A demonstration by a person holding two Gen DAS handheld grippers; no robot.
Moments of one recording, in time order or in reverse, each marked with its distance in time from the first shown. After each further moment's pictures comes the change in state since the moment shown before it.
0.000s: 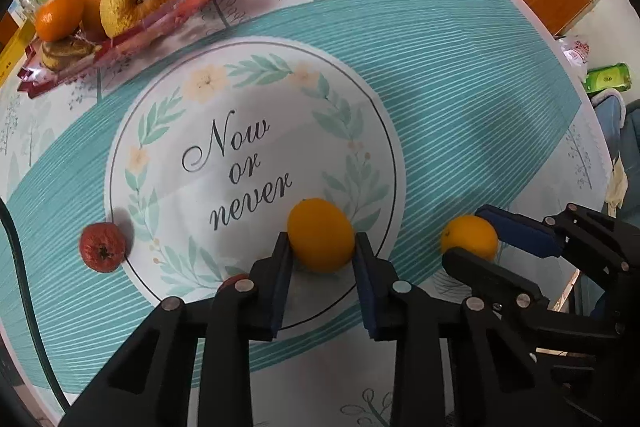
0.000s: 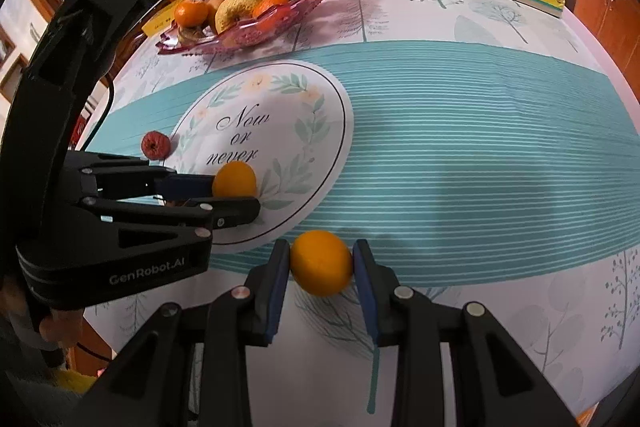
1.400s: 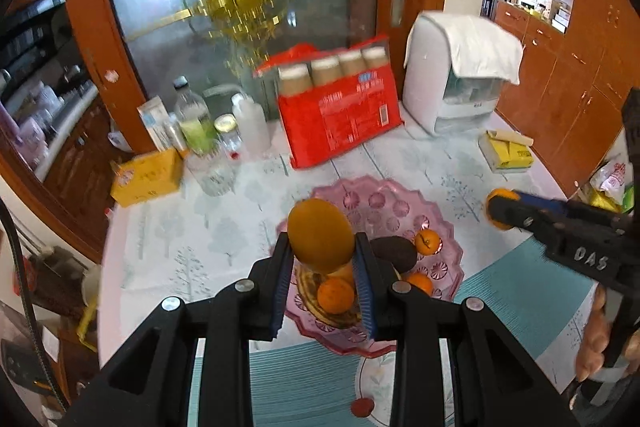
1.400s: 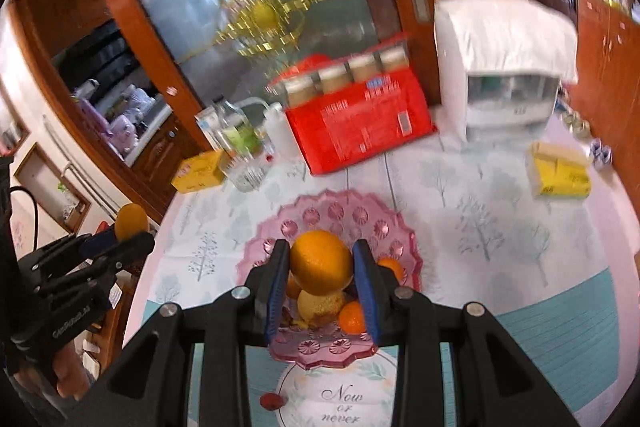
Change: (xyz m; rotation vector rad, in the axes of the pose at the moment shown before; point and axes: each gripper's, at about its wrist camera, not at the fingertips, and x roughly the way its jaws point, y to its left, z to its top) left arm -0.244 0.180 0.130 -0.134 -0.456 0.203; right arm -0.072 0.078 0.276 0.067 -0.239 0.053
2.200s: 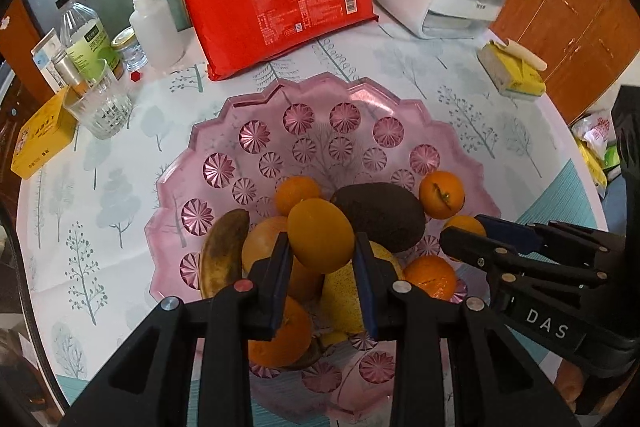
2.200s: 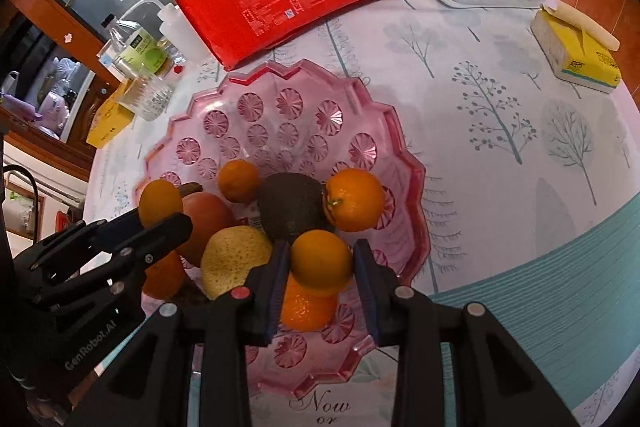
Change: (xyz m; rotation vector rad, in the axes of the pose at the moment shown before) left arm 0.187 -0.040 -0.027 0.059 0.277 -0.147; right arm 0.139 -0.050 -0.044 0.151 0.296 -0.136
